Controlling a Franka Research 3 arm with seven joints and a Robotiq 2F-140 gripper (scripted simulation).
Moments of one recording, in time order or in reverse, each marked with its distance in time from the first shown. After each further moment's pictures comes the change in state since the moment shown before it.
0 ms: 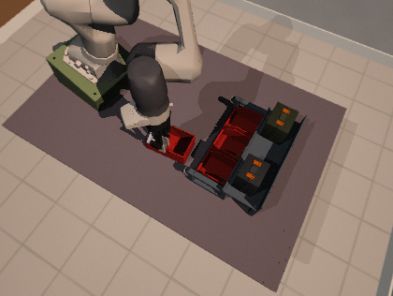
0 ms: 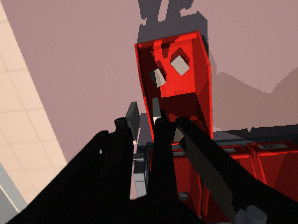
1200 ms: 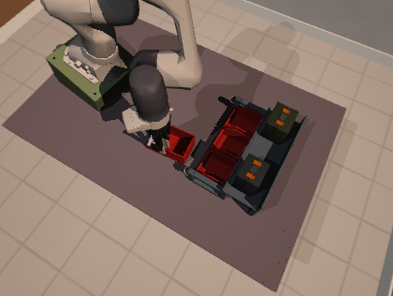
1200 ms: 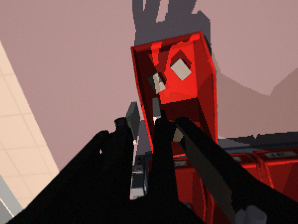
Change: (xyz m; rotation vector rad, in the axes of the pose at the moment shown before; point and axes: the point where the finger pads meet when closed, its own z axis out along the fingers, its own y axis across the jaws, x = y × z) arm 0.004 0.002 0.025 -0.012 0.009 0.009
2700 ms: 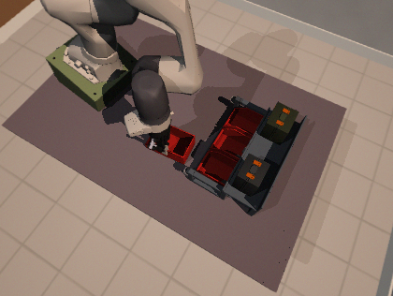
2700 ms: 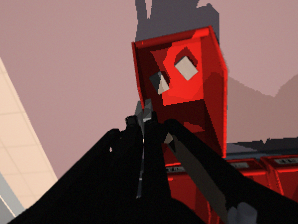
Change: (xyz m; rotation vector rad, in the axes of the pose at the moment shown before) arm -0.003 -0.003 0.019 0.013 -0.007 -0.008
